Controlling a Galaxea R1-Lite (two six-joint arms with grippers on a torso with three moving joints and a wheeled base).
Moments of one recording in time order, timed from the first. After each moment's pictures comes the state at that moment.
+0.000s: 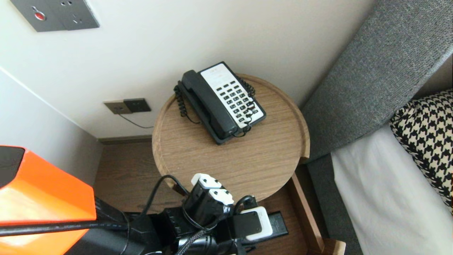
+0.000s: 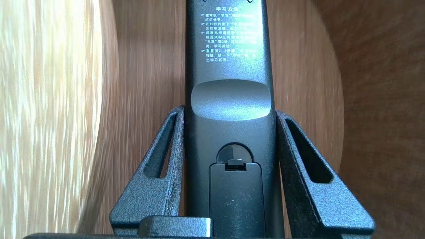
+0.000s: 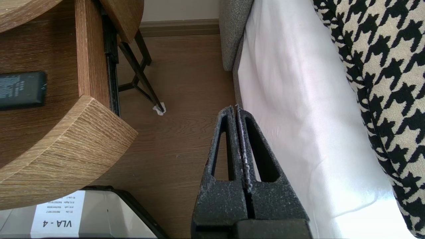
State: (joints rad) left arm -0.98 1.95 -0.76 -0.59 -0.11 0.54; right arm -0.01 0.00 -0.03 0.07 -0.01 -0.02
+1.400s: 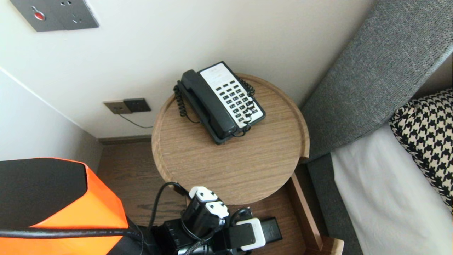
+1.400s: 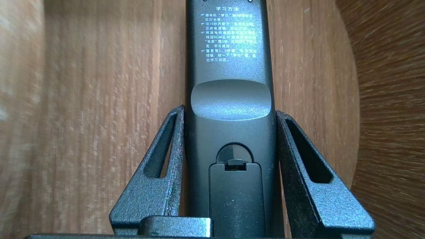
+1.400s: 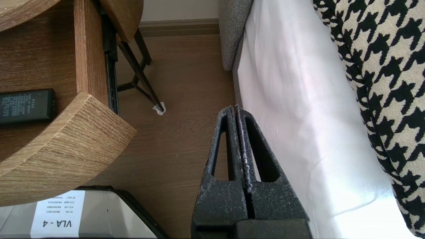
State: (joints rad) left arm -0.97 2.04 -0.65 -0.78 -0.12 0.57; right arm -0.01 0.00 -0.03 0.07 -0.01 -0.03
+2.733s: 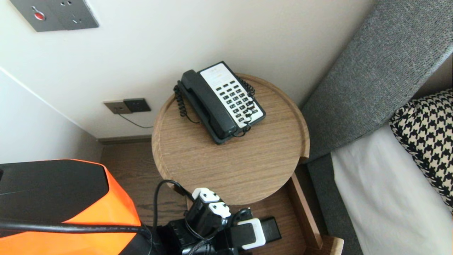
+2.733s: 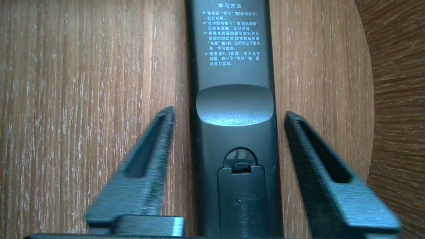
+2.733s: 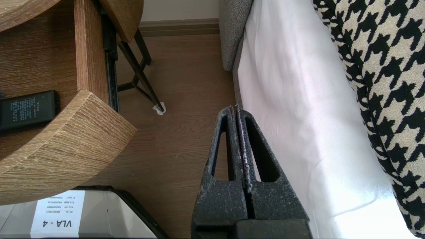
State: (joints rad) left arm -0.96 2.08 -0.66 -0.79 -0.11 0.58; right arm -0.01 0.00 -0.03 0.07 -0.01 -0.03
